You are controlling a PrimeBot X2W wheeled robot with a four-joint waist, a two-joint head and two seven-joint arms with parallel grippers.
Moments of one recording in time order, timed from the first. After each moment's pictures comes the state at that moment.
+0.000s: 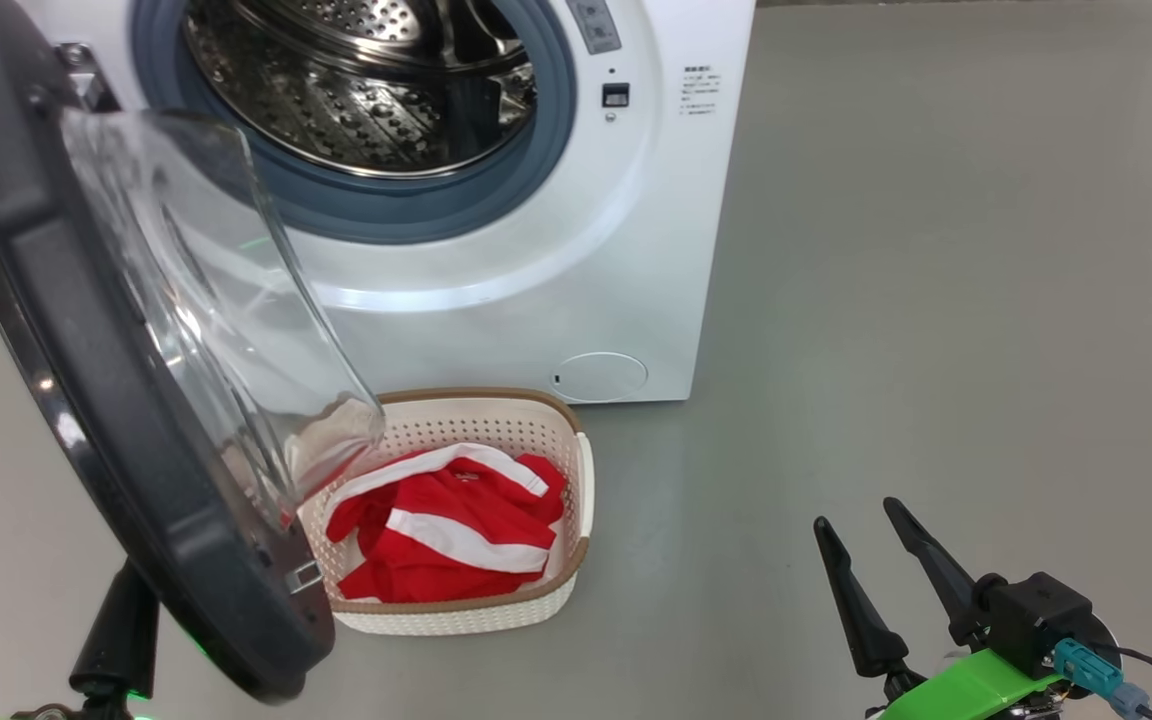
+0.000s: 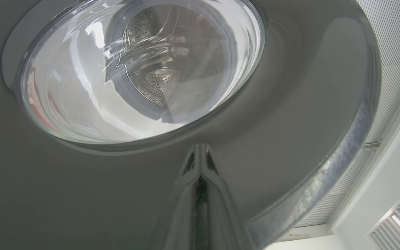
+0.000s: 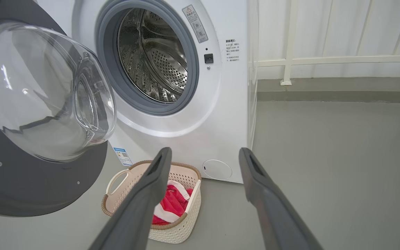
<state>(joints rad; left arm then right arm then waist) 0.02 0.04 0.25 -0.02 -1.64 -0.06 0.26 0.04 -0.04 0.11 0.13 0.29 0.13 -0.16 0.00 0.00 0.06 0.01</state>
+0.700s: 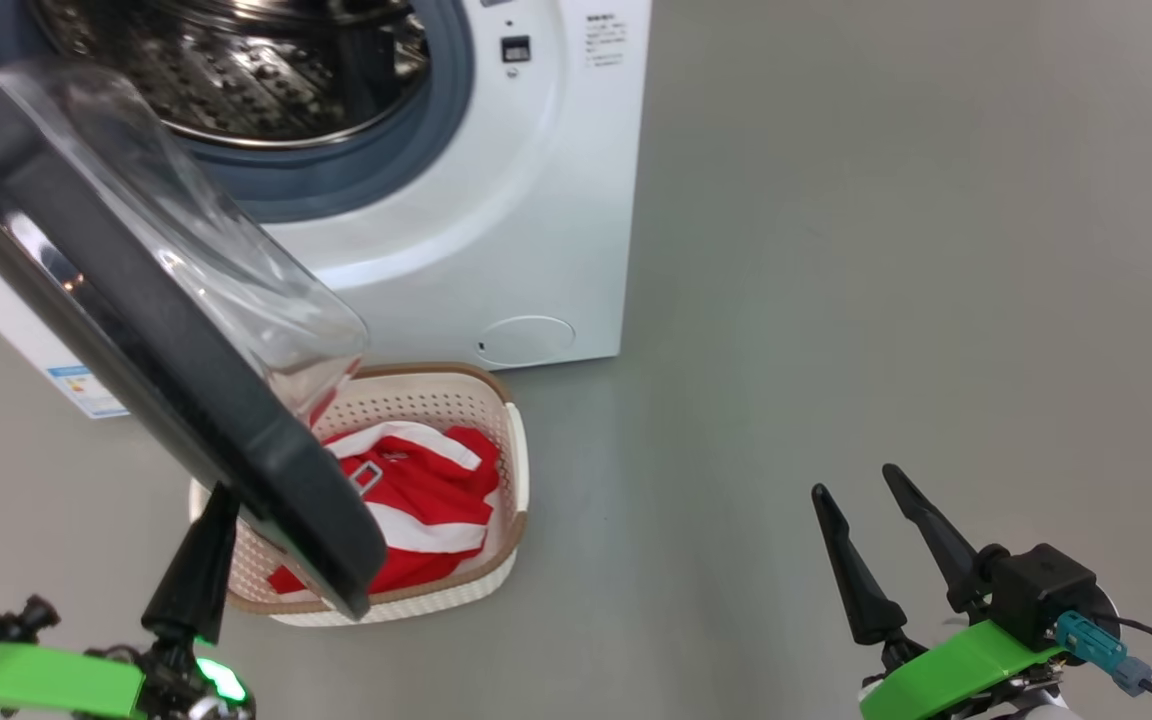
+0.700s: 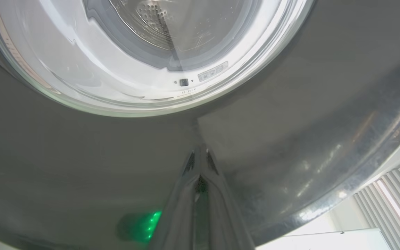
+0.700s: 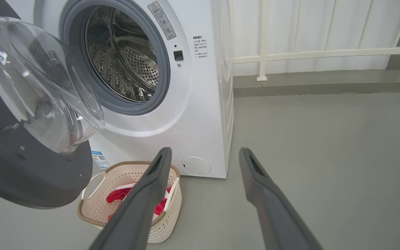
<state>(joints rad) -0.08 0.04 0.15 0.04 -1.65 -0.09 0.32 -0.01 -0.04 0.11 0.13 0.29 0.13 -0.16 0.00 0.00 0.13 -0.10</state>
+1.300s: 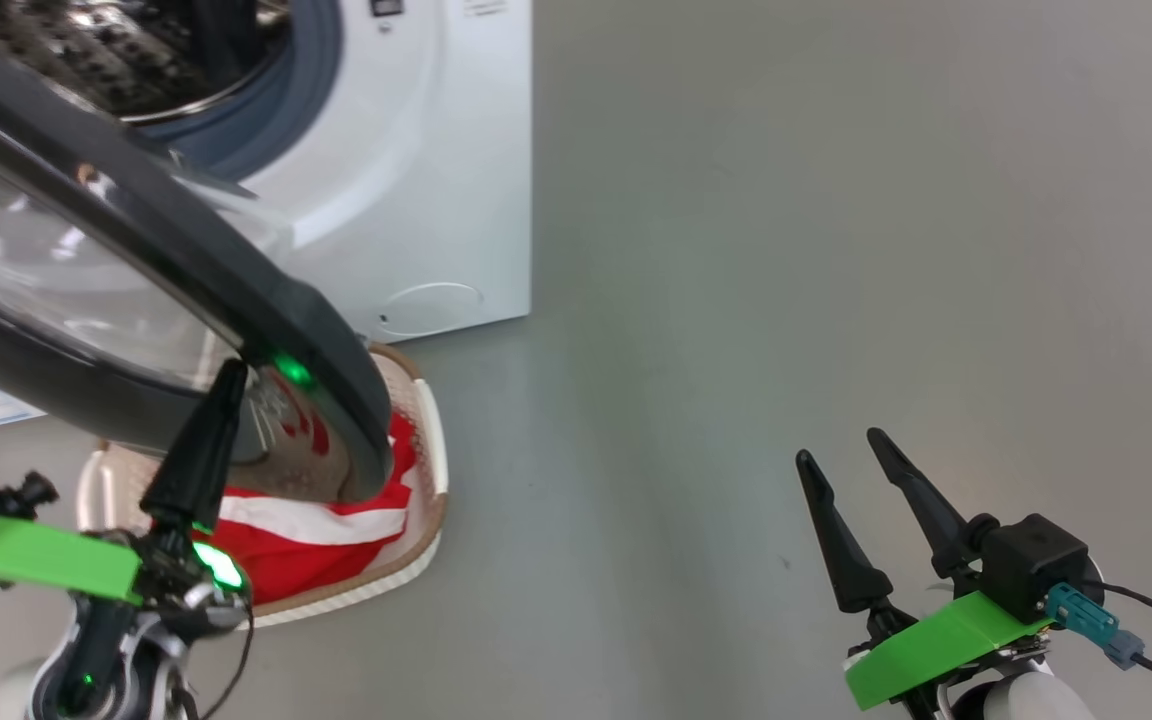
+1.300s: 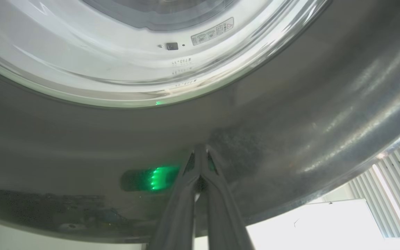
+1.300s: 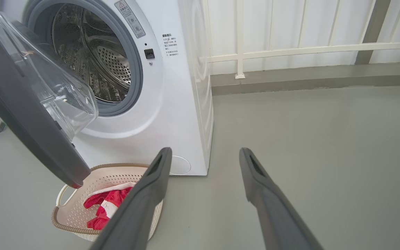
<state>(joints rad) -0.28 0.06 0.13 0.17 -1.65 -0.11 0.35 -0.07 -0.04 0.14 0.14 0.30 0.13 -0.18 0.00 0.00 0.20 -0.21</state>
